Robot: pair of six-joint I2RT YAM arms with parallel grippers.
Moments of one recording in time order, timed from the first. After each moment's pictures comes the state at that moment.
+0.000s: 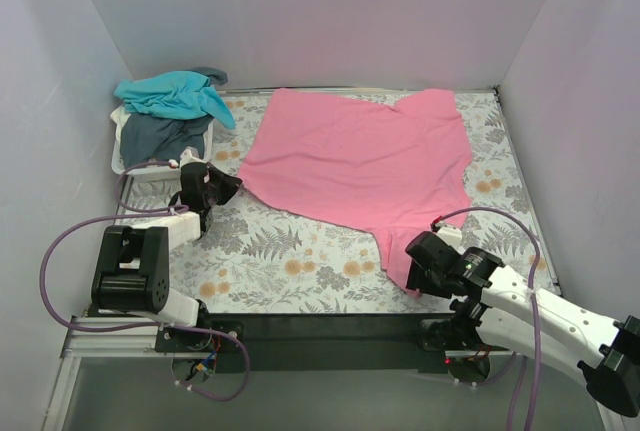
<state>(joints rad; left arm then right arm) -0.05 1.48 0.55 0.44 0.10 -0.82 0.86 0.75 0.46 -0.94 0.27 1.02</state>
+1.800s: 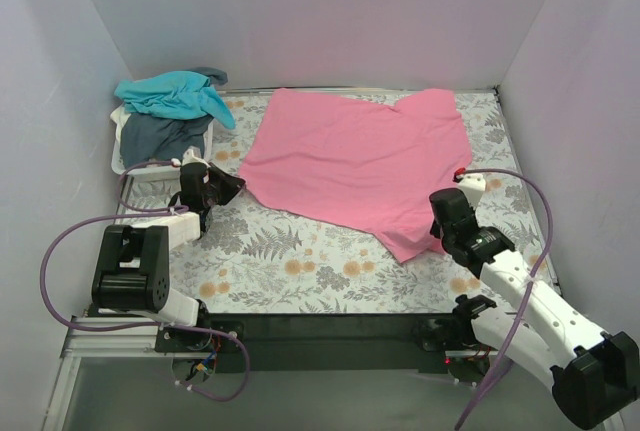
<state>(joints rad) -0.05 1.48 0.54 0.45 0.16 -0.81 0.52 0.83 0.57 -0.55 0.57 0.57</state>
